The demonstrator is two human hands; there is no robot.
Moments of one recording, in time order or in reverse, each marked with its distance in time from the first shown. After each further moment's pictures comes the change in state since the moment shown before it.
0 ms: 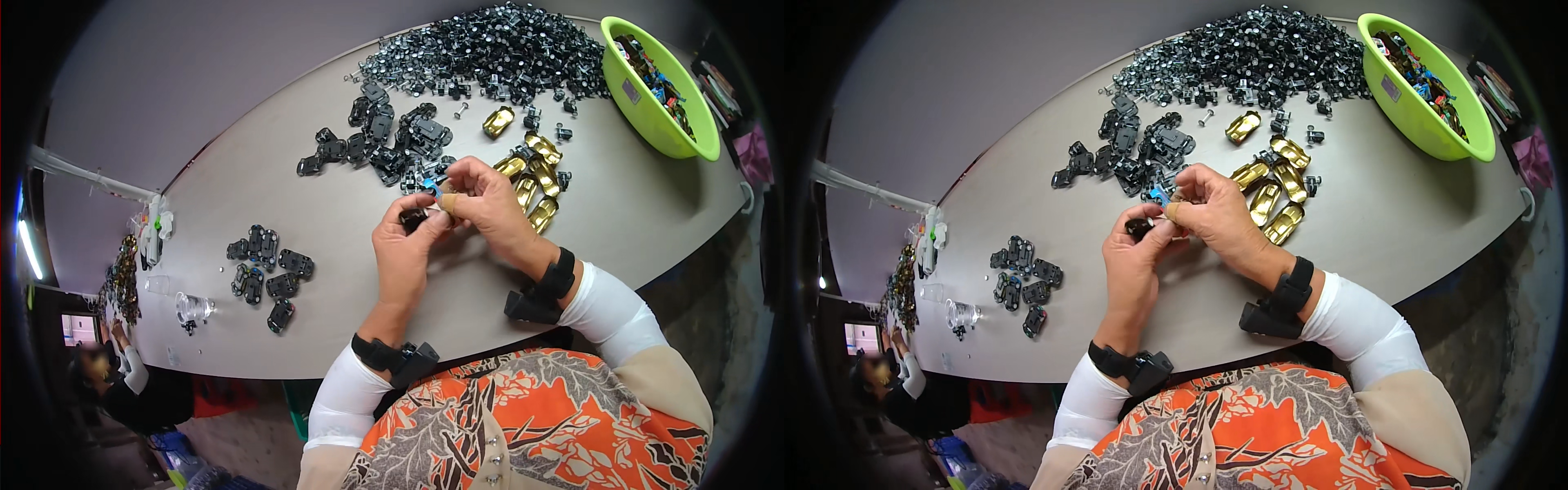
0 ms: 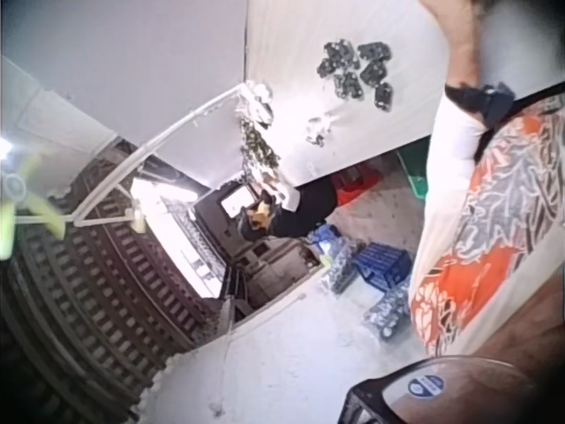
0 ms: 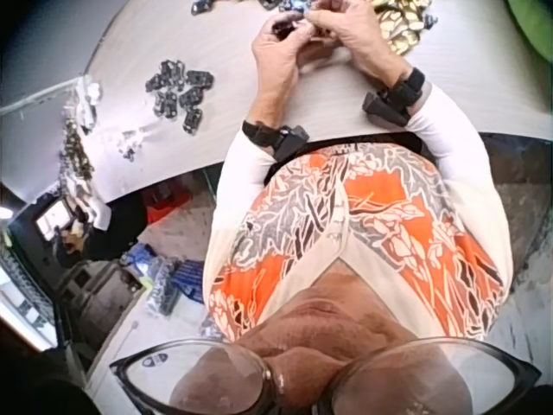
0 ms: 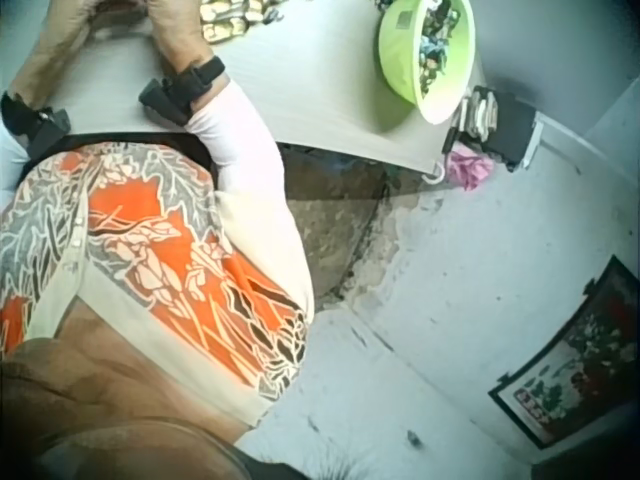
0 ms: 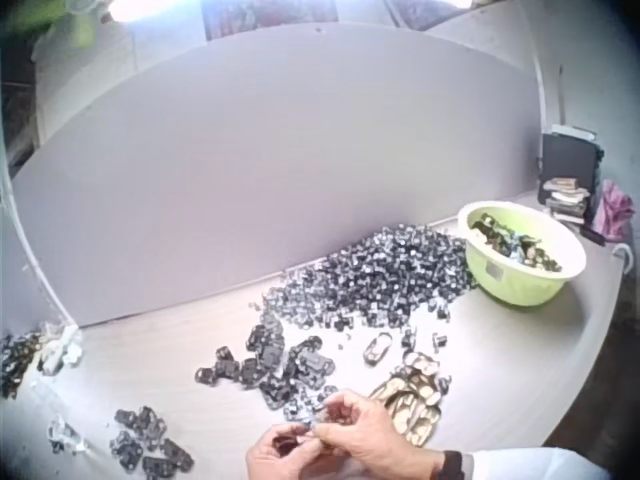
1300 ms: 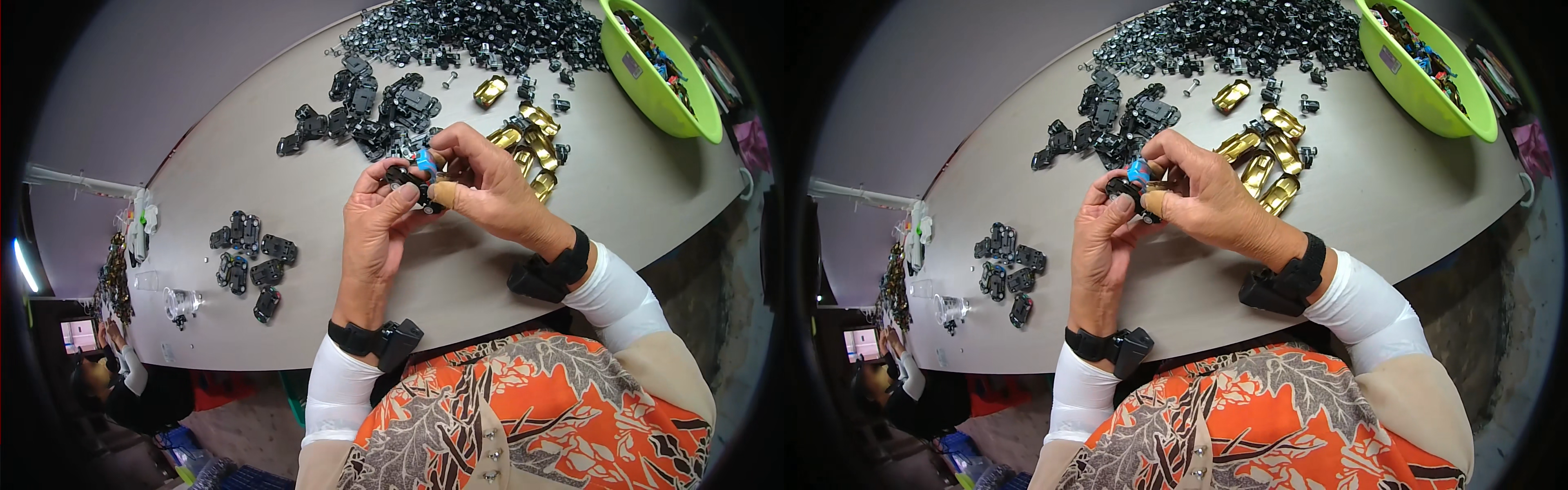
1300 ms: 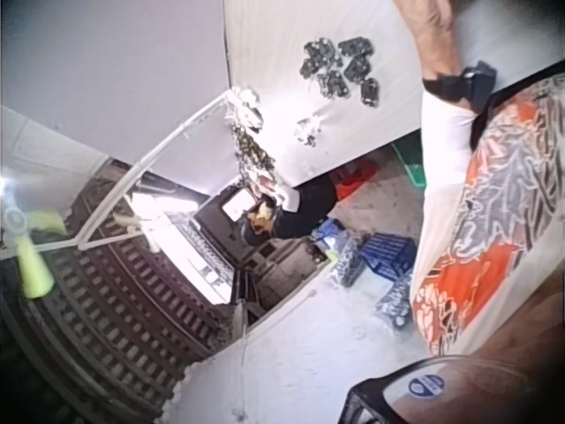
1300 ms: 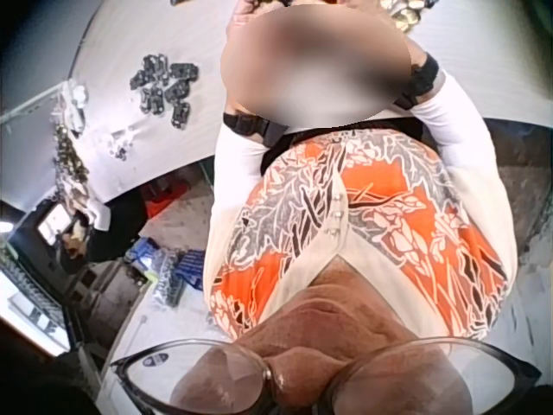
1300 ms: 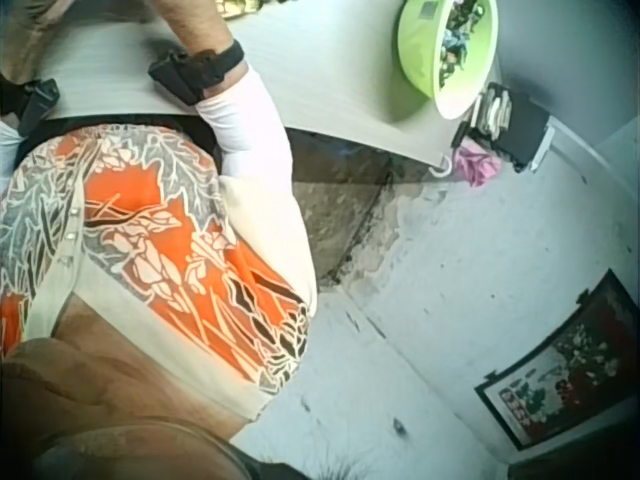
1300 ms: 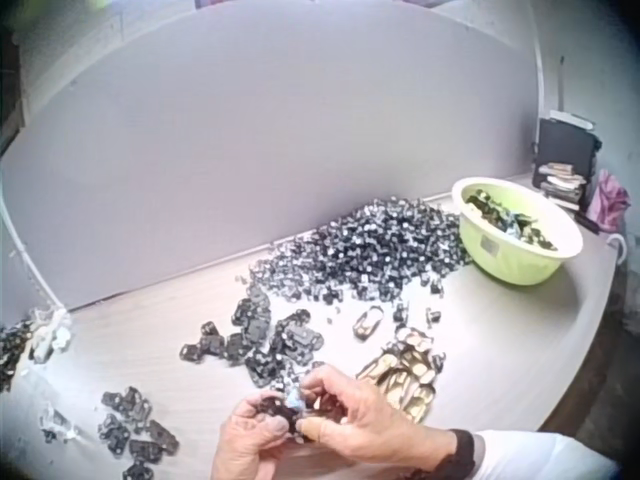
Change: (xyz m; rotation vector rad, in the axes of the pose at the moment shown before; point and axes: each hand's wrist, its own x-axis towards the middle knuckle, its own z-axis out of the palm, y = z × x) left_hand 0.008 0.018 -0.012 -0.261 -0.147 -0.135; right_hand -0.009 -0.017 0.002 -0.342 -0.130 -0.325
